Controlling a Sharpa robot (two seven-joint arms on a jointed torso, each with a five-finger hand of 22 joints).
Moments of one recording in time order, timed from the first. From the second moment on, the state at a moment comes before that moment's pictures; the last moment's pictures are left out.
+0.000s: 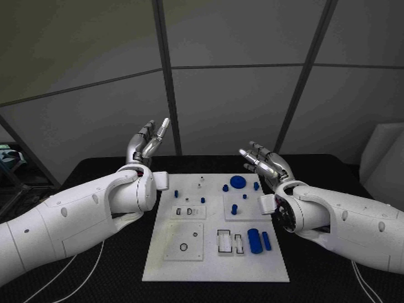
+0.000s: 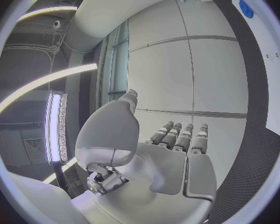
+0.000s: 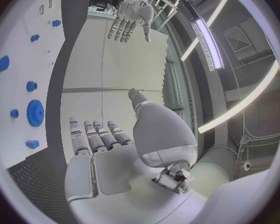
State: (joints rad) left arm 1.06 -0.68 0.15 1.37 -0.01 -0.69 0.52; left_hand 1.08 -0.05 0.13 0.28 0.05 0.14 0.13 0.02 0.02 0.10 0.12 0.01 0.02 0.10 0.17 0.01 0.02 0.13 0.08 0.27 0.02 0.02; right arm 1.06 -0.72 0.02 1.42 -0.13 -0.51 0.40; right_hand 1.16 0.11 0.05 0.03 0.28 0.19 0.13 0.03 0.03 0.24 0.22 0.04 0.03 0.25 0.21 0.04 0.03 0.06 0.32 0.28 0.06 0.05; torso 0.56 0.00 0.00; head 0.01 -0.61
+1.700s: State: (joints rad) left arm 1.05 -0.90 0.15 1.68 -0.11 -0.48 0.49; left_hand 1.38 -0.02 0.08 0.13 0.05 0.91 0.21 0.15 0.07 1.00 0.16 0.14 0.07 1.09 0.11 0.22 0.16 0.18 0.94 0.22 0.38 0.16; right arm 1.23 -0.70 0.07 1.35 -1.62 -0.16 -0.06; right_hand 1.31 -0.06 0.23 -0.13 0.21 1.02 0.16 0.07 0.07 1.11 0.10 0.06 0.07 1.46 0.01 0.87 0.65 0.16 1.22 0.09 0.76 0.37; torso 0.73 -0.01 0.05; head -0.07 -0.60
